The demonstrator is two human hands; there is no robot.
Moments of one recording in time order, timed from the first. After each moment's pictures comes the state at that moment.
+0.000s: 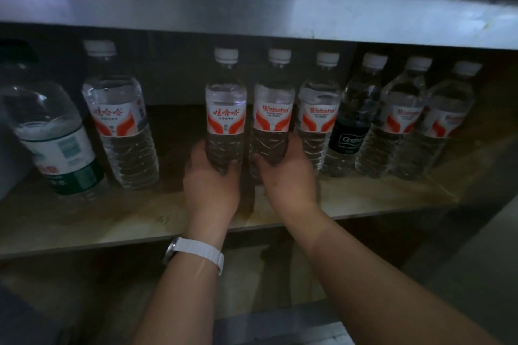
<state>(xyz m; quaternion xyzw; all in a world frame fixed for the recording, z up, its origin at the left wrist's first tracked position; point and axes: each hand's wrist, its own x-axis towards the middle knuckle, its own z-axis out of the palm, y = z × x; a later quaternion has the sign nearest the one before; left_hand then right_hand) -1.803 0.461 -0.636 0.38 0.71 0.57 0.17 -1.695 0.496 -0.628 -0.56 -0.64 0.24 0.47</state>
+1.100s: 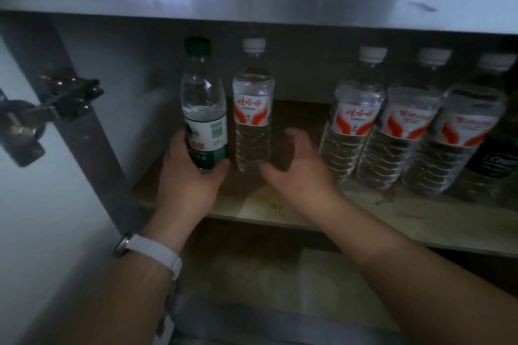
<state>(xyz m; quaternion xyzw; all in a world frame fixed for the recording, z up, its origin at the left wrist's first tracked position) -1.975 0.362 -0.628 0.37 0.74 0.56 0.07 -1.815 0.453 -0.606 -0.44 -0.79 0.33 0.28</state>
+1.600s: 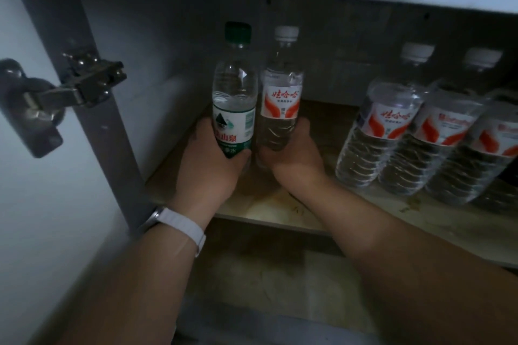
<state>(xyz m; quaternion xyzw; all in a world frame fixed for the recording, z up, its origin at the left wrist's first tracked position) -1.994 0.386 -0.627 0.40 0.77 0.50 0.08 -1.880 0.479 -0.620 -0.45 -0.73 0.37 0.34</state>
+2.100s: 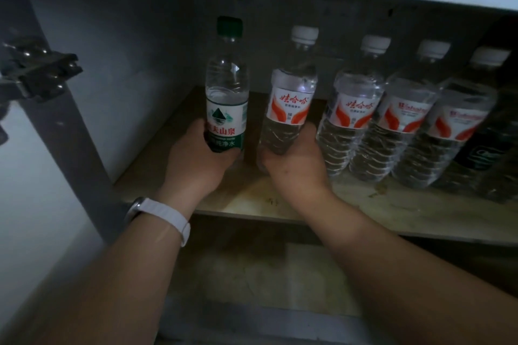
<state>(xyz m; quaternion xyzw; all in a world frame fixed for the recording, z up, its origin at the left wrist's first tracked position) -1.977 0.395 -0.618 0.42 0.77 0.46 0.15 -1.838 0.466 -0.625 -0.52 -0.70 0.31 0.38</state>
